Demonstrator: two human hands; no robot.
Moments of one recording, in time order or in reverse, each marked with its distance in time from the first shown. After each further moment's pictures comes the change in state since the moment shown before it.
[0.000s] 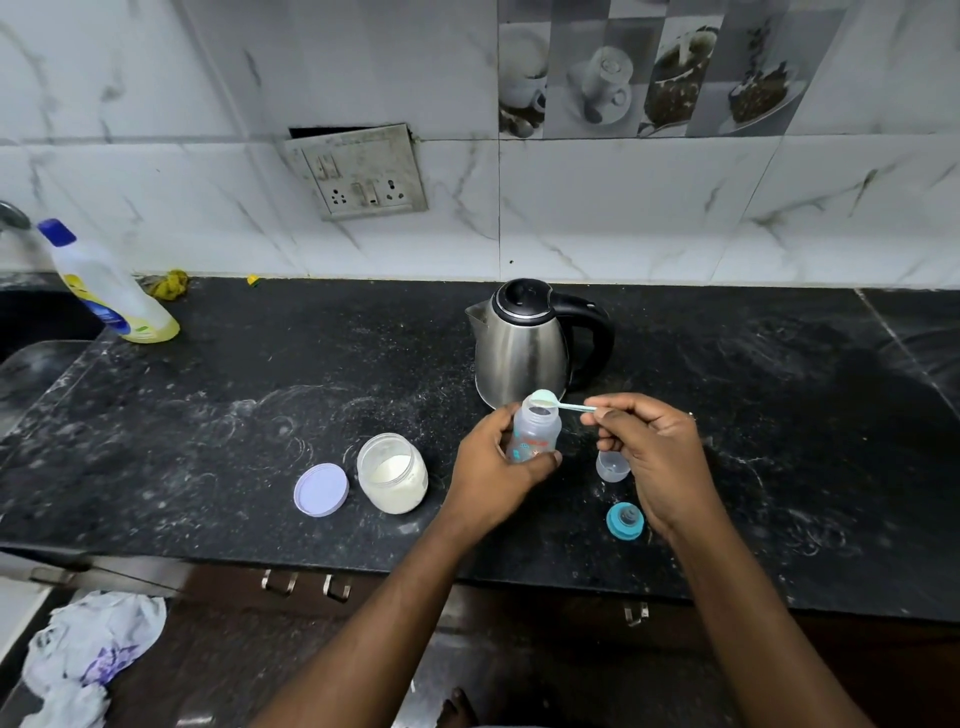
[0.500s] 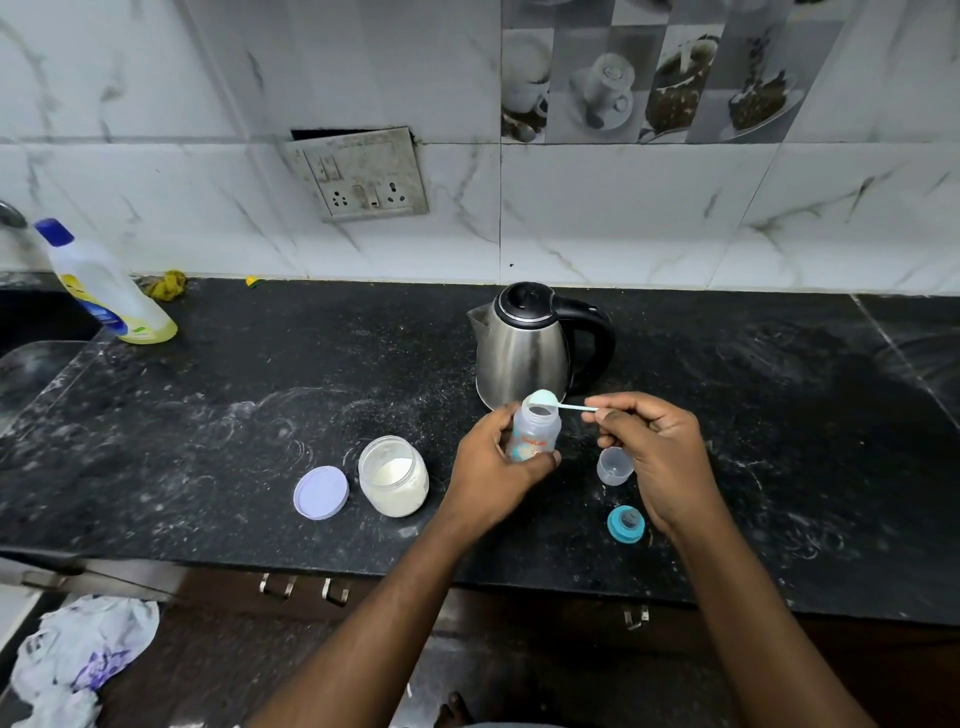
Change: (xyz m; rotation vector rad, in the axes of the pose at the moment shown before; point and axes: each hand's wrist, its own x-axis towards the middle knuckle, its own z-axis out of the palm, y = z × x) left_hand 0.006 -0.003 -0.003 0.011 0.013 0.016; right_hand 0.000 -0.006 0.004 -0.071 -0.013 -0.056
